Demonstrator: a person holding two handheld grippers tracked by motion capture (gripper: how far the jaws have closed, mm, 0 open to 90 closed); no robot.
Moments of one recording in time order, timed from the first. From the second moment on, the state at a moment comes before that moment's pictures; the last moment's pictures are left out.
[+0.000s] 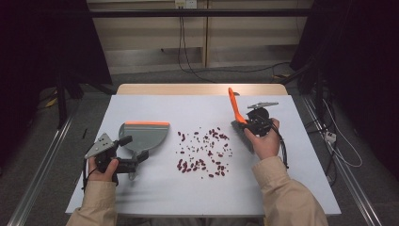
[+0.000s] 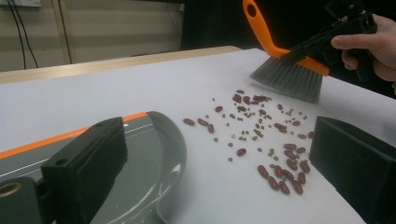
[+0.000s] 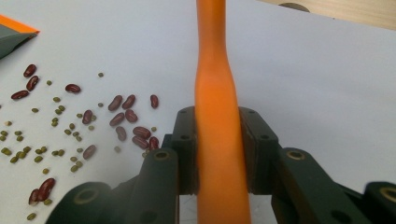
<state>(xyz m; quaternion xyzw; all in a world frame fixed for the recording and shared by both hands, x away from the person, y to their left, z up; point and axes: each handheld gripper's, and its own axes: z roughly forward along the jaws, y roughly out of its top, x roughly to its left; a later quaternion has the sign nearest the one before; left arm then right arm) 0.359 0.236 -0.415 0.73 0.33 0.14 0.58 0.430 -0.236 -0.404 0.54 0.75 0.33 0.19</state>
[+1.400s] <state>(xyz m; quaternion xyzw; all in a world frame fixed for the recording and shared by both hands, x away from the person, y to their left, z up) 0.359 0.235 -0.415 0.73 0.33 0.15 0.57 0.413 -0.237 -0.415 0.52 0.76 0.34 0.19</state>
